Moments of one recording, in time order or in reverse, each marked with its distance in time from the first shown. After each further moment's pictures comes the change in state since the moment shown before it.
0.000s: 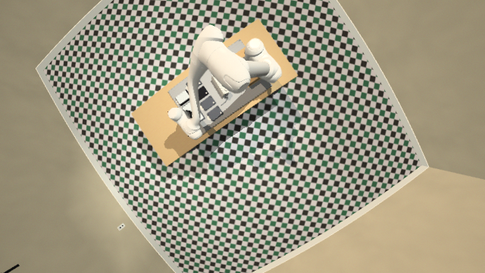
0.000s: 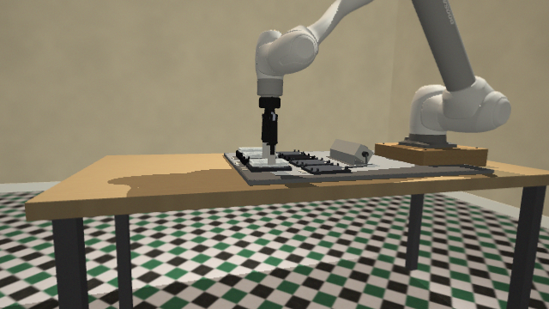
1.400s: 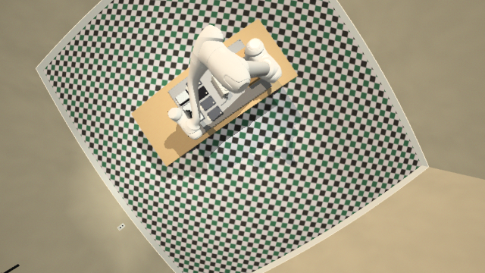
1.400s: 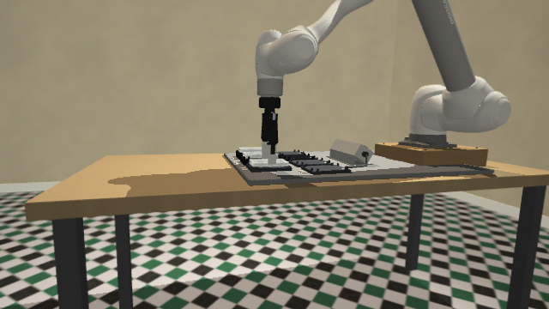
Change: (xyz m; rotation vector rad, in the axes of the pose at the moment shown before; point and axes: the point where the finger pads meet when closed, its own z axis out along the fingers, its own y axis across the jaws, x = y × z) arm 0.000 0.000 0.000 0.000 0.000 0.000
